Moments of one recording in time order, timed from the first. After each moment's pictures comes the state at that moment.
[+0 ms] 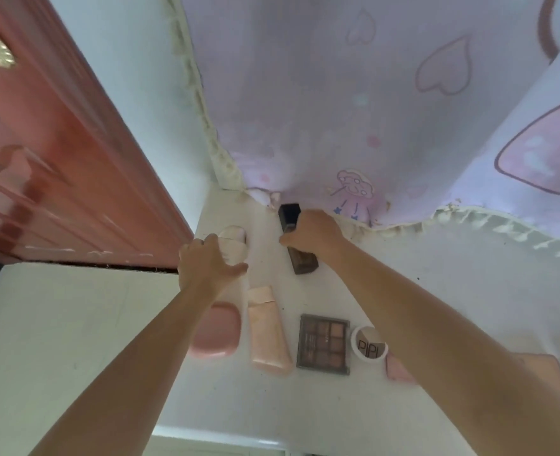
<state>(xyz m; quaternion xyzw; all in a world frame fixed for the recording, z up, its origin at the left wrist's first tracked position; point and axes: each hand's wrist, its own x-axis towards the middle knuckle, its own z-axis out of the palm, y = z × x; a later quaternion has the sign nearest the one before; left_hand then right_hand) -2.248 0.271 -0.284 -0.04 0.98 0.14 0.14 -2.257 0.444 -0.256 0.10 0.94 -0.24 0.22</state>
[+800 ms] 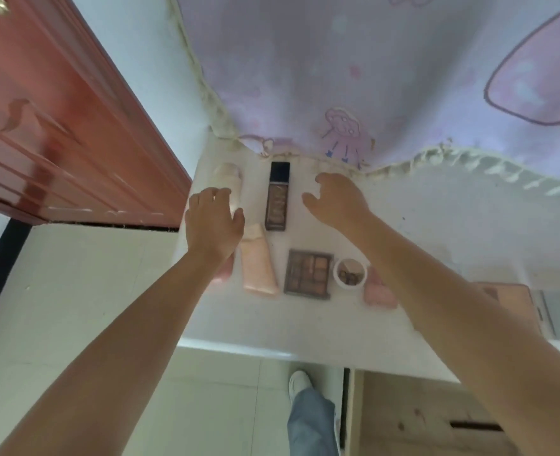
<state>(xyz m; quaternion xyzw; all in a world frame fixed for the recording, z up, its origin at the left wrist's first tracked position) -2.192 0.286 -0.272 0.06 0.99 0.13 0.02 -2.186 0.476 -0.244 0.08 0.96 -0.21 0.13</state>
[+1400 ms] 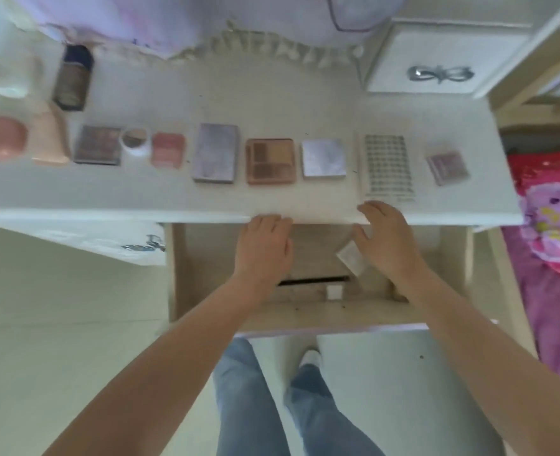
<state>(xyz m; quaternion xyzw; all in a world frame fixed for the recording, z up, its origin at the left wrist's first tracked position) -1.858 0.584 -0.303 0.31 0.94 0.15 0.09 -1.802 0.768 -0.278 0.14 0.97 -0.19 0.02</state>
